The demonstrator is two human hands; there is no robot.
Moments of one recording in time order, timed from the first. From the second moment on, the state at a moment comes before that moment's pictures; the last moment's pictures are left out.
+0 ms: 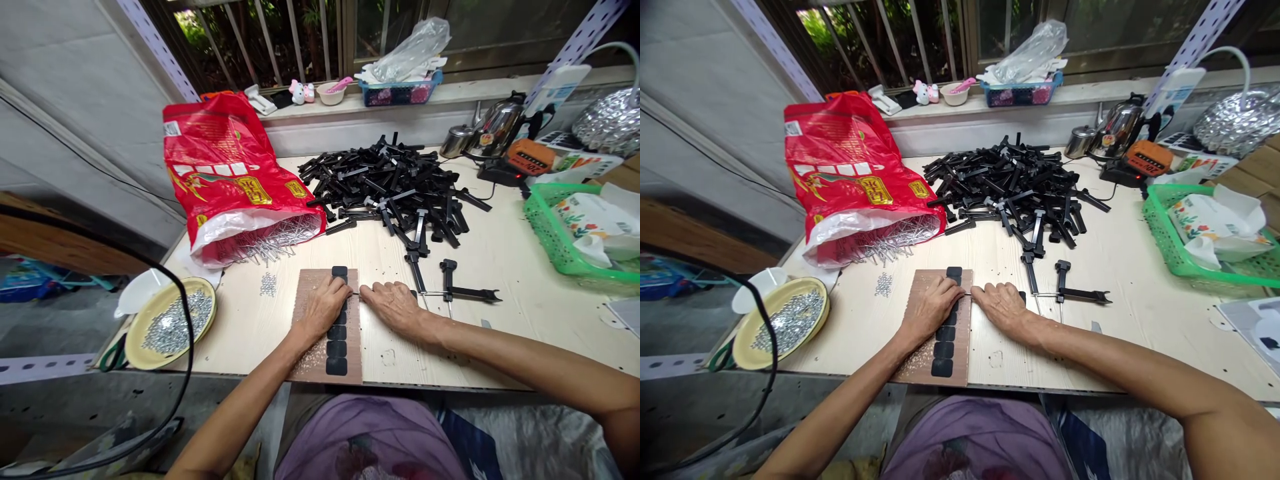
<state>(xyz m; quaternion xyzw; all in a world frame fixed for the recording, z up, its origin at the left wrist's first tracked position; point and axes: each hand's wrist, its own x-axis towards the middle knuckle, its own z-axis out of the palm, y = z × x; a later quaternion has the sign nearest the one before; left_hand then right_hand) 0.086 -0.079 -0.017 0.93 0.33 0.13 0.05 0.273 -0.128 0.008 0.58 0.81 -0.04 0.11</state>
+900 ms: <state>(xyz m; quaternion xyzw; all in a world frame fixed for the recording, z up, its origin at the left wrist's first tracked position) 0.040 -0.075 -0.022 0.77 0.55 0.28 0.13 0.291 -0.101 -0.001 0.46 0.88 -0.07 0.09</state>
